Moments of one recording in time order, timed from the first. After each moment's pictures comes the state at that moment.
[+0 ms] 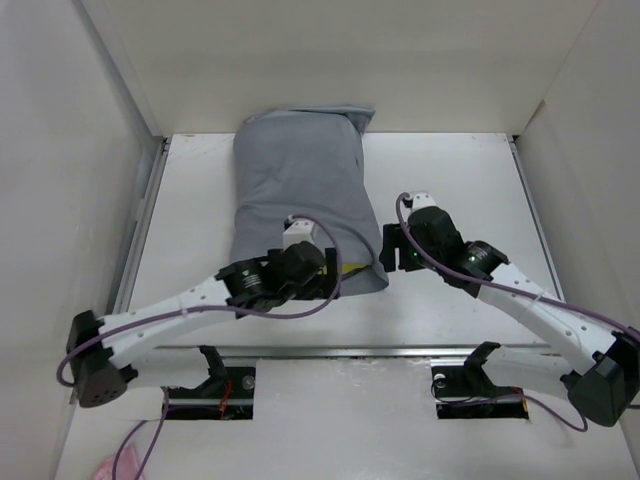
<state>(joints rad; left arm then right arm) -1.06 1.16 0.97 -0.67 -0.36 -0.85 0.69 1.10 0.93 -0.56 0.18 0.43</state>
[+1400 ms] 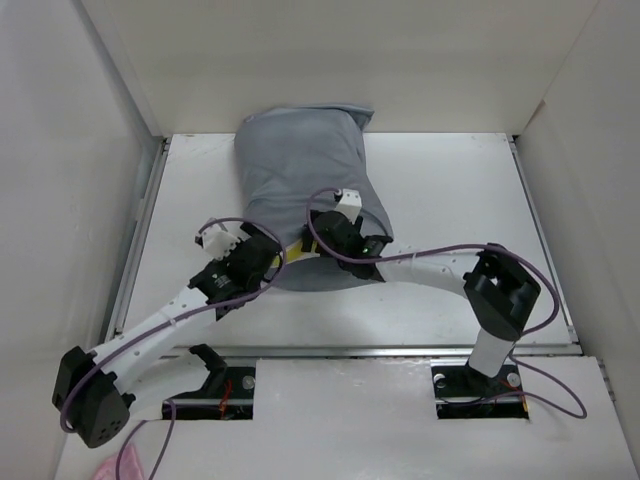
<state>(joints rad) -0.75 0.96 0.69 -0.62 -0.77 -1.40 0.97 1.75 1.16 -0.07 0.54 0.79</state>
